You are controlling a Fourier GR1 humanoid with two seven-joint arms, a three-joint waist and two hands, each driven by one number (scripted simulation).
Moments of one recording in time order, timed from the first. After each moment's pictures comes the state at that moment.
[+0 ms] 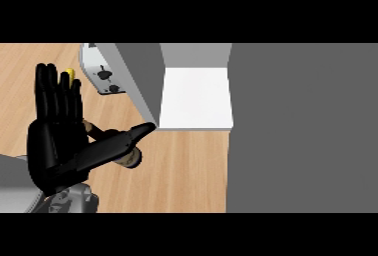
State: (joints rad) left arm -0.21 0.00 -0.19 -1.97 -0.18 0.66 0.34; right arm 0.11 -0.12 -0.03 -2.37 -0.28 0.21 0.36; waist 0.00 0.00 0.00
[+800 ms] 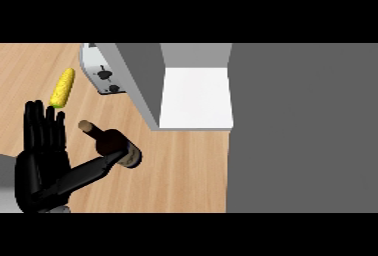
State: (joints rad) left arm 0.05 0.03 -0.09 -1.95 -0.02 0.53 0.13; right arm 0.10 -0.09 -0.01 -2.38 -0.26 0.21 0.39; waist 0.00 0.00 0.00
